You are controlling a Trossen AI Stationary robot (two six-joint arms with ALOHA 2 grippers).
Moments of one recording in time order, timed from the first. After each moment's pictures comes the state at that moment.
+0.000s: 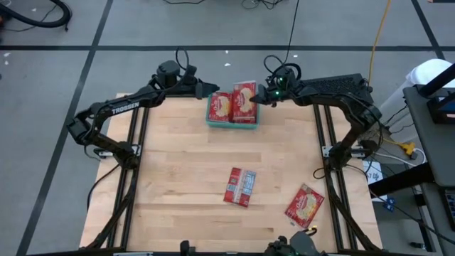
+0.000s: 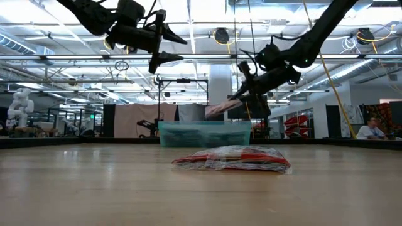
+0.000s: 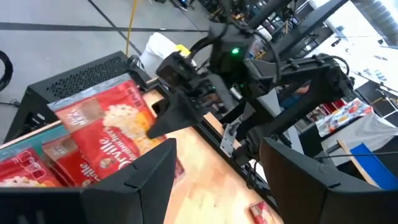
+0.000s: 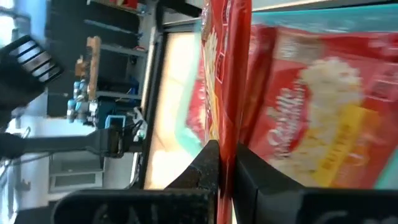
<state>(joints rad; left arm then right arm) 0.73 1.43 1.01 0.23 0.57 -0.62 -0.86 1.66 0.91 0.19 -0.68 0.92</state>
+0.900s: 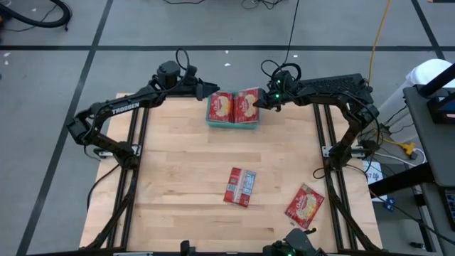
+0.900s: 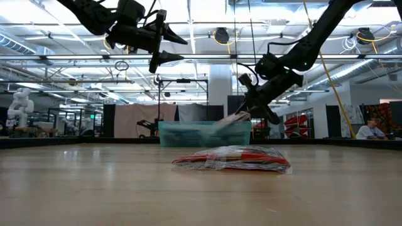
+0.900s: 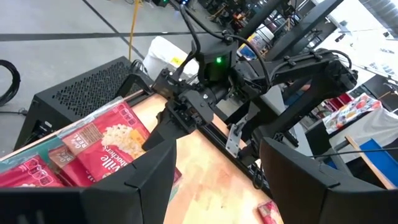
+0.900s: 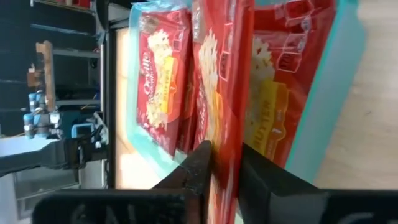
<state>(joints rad) 0.72 1.43 1.01 0.24 0.55 -0.58 -0.87 1.70 0.91 0.04 -0.61 0.90</state>
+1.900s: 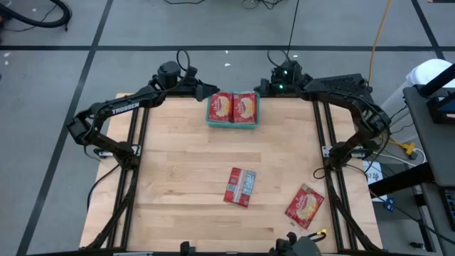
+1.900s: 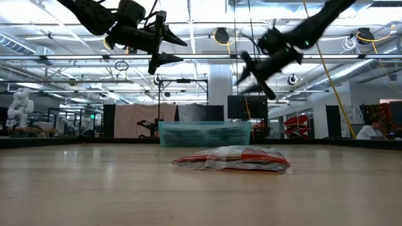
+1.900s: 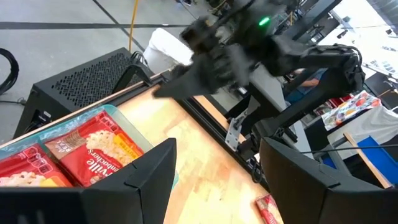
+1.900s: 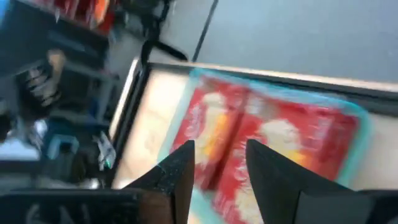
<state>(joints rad) 0.72 1.43 1.01 0.20 0.56 -0.58 -0.85 1.55 1.00 -0.03 -0.46 0.77</state>
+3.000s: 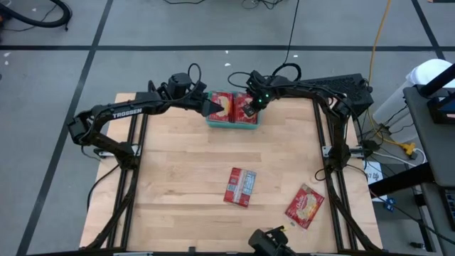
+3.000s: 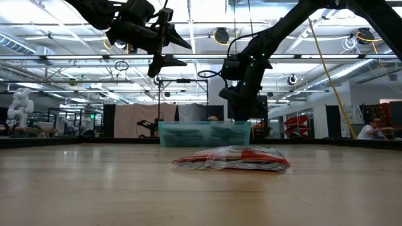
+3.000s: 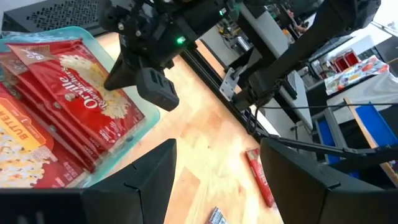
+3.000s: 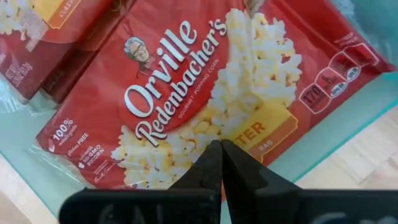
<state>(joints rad) 0.57 1.43 1.01 0.02 0.52 -0.60 -0.68 1.96 1.43 -0.72 -0.13 0.22</state>
